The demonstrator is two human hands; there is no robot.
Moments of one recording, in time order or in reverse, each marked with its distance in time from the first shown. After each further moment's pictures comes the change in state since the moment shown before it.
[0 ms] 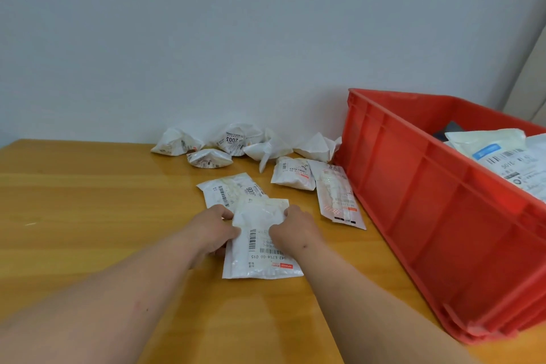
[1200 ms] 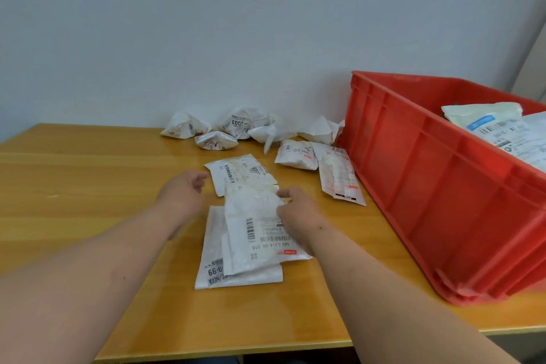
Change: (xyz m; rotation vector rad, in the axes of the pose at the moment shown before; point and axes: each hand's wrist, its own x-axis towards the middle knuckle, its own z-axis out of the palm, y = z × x) left_hand -0.020 -0.018 -0.037 0.093 0.324 0.159; right_hand -0.026 0.013 0.004 0.388 -0.072 -0.061
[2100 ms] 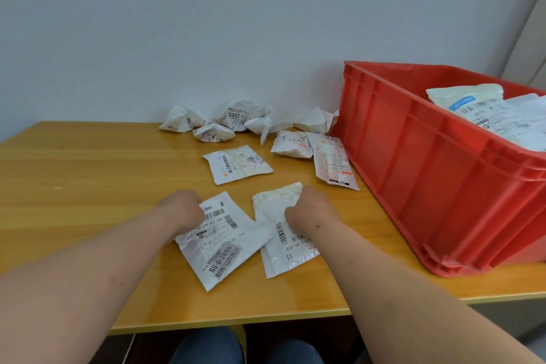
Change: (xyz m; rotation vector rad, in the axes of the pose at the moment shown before) left_hand -0.029 -0.008 0.007 0.604 -0.206 -0.116; right_hand -0.021 0.019 -0.015 -0.502 0.108 0.094
